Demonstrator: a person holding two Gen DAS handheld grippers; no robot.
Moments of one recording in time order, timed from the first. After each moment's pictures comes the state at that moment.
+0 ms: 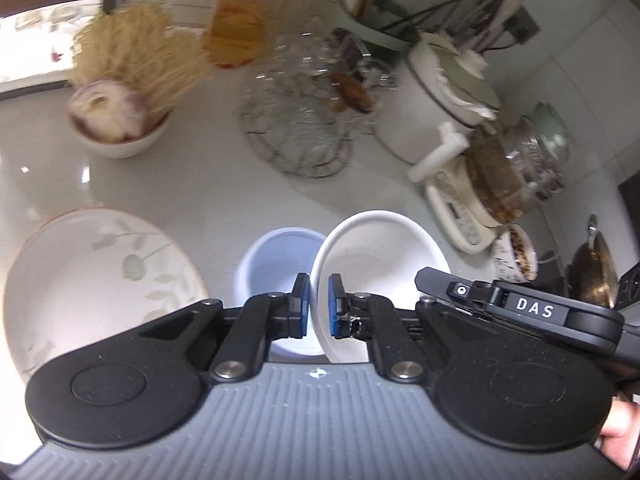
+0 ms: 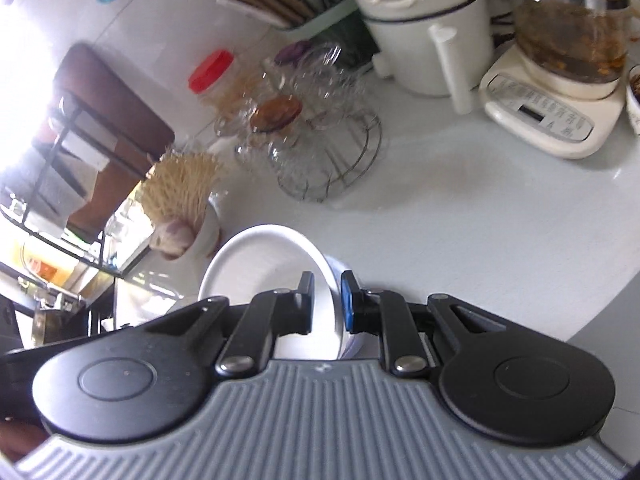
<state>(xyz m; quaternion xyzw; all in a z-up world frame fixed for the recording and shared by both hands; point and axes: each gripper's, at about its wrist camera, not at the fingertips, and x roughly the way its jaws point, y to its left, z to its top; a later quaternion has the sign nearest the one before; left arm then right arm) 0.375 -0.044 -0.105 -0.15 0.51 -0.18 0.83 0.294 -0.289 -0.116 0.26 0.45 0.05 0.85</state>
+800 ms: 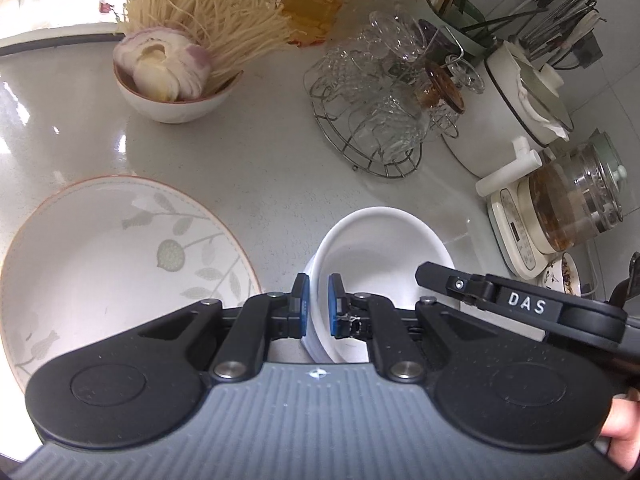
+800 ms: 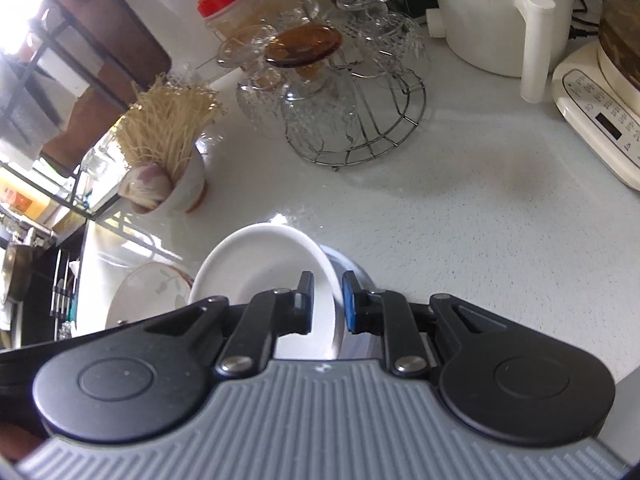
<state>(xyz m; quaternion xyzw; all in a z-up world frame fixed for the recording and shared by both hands) 0.399 -0.028 -0.156 -0.18 0.53 -0.11 0.82 0.350 -0.261 -0.158 0.19 0.50 0.08 0.84</state>
